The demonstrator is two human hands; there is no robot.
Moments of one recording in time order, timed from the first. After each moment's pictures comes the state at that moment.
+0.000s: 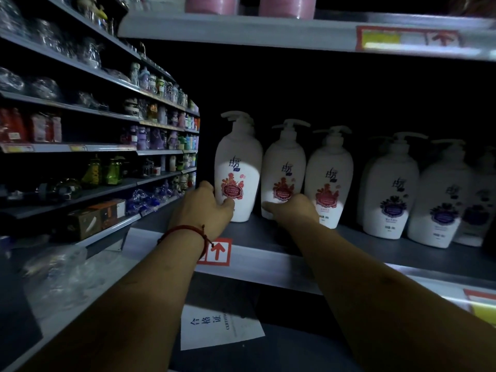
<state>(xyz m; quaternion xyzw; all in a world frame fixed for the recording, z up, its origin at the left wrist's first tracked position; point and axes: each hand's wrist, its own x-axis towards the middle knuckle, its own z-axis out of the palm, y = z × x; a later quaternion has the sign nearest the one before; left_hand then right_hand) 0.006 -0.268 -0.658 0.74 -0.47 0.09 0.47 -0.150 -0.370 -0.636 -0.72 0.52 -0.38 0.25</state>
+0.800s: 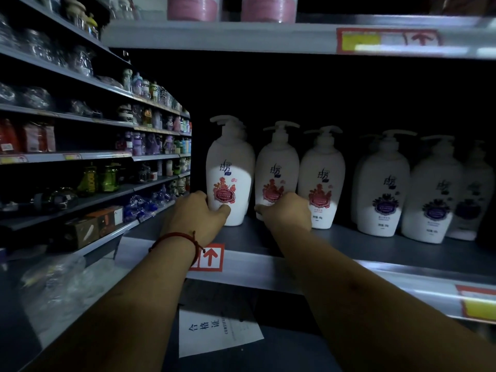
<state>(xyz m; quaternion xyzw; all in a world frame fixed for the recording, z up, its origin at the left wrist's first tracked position) 0.000 -0.264 -0.654 0.76 -0.46 0.10 0.45 -0.145 -0.362 -0.636 -0.70 0.54 -0.42 0.20</state>
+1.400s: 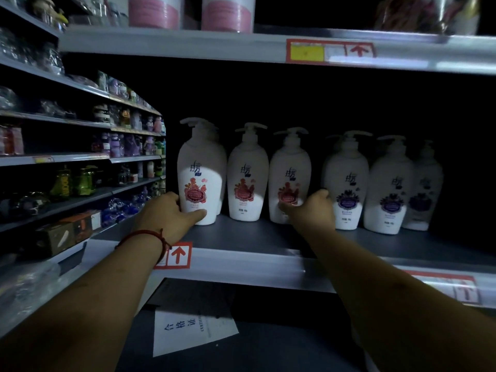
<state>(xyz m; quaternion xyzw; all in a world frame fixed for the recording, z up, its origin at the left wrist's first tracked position) -0.002 -0.262 -0.651 0.76 -0.47 0.03 0.44 -0.241 -0.383 -0.632 -0.66 0.56 -0.47 0.17</state>
